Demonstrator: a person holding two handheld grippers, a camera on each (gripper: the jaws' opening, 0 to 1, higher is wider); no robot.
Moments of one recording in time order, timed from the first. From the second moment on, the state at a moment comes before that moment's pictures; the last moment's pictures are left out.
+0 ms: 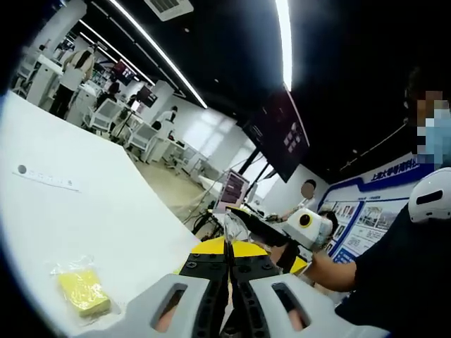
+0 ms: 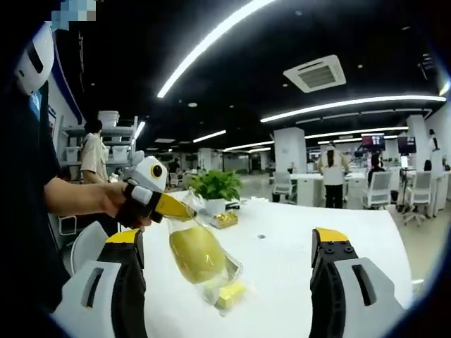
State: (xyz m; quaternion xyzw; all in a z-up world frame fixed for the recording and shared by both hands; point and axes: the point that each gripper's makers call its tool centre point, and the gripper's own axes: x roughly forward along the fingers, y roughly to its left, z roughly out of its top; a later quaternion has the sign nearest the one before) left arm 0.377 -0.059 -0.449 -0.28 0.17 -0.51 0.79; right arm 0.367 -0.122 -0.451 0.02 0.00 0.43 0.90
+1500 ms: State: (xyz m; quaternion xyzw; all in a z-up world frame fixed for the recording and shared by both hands) left arm 0.497 -0.111 -0.641 -0.51 0.28 -0.28 0.76; right arm 0.342 -0.209 -0.492 -0.01 0.07 0.35 0.93
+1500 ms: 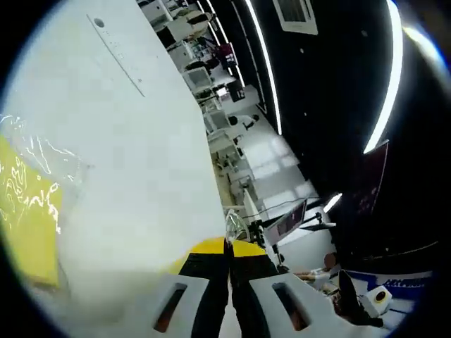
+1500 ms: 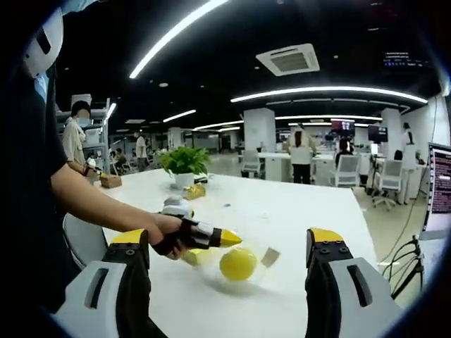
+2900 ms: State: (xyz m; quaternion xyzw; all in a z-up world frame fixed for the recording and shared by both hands) left arm 0.527 -0.089 -0.706 -0.29 0.37 -0.25 0.85; right arm 0.337 -0.201 -0.497 -0.03 0.09 0.35 0.93
